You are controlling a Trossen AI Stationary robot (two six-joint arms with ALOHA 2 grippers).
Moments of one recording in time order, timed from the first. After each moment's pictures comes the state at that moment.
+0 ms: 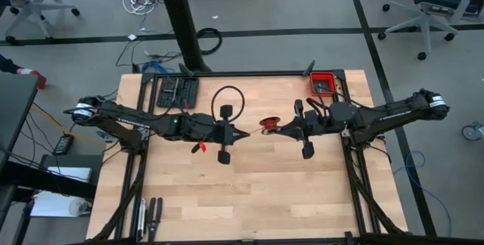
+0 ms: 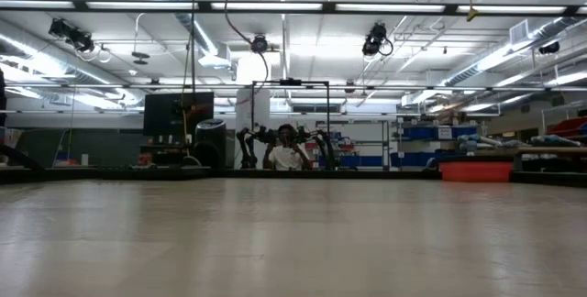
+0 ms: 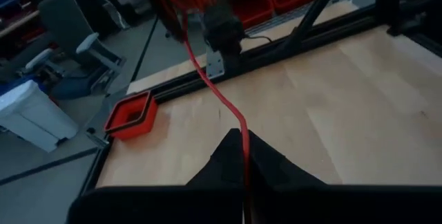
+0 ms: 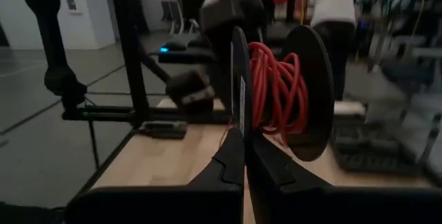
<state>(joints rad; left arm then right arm) -0.13 1.42 1.02 0.10 -0.21 0.32 0.16 0.92 0.64 0.24 0.07 0.02</state>
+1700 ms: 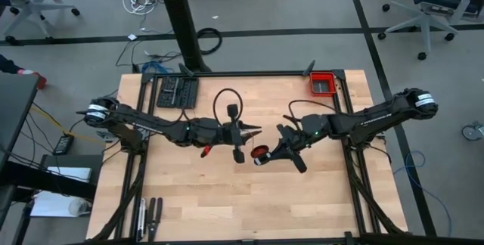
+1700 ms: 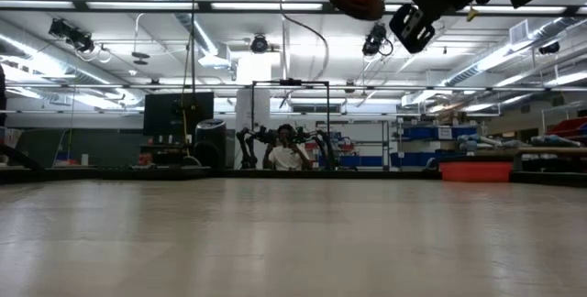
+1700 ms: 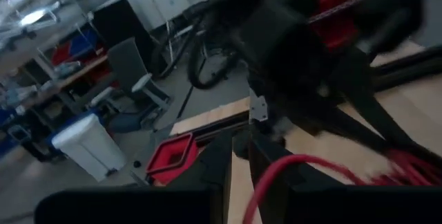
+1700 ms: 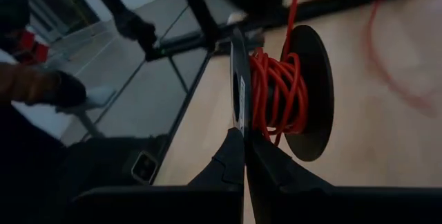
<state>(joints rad) -0.15 1.56 1.02 0.48 -0.36 0.42 0.16 1.19 0.65 0.23 -0.25 0.34</state>
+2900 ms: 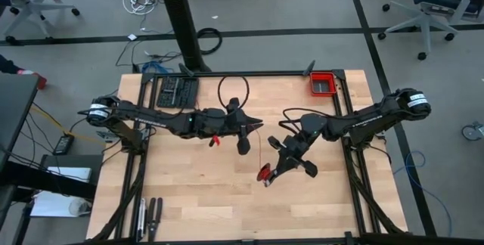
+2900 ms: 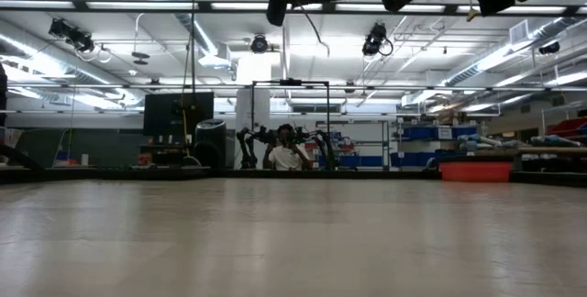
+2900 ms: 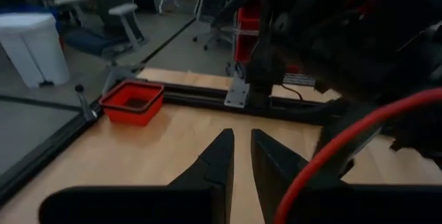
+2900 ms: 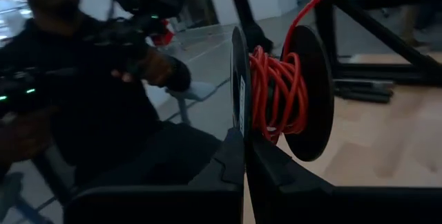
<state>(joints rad) -0.06 1.58 1.09 0.32 -0.27 -0.09 0.15 1.29 0.65 0.56 -0.68 0.21</state>
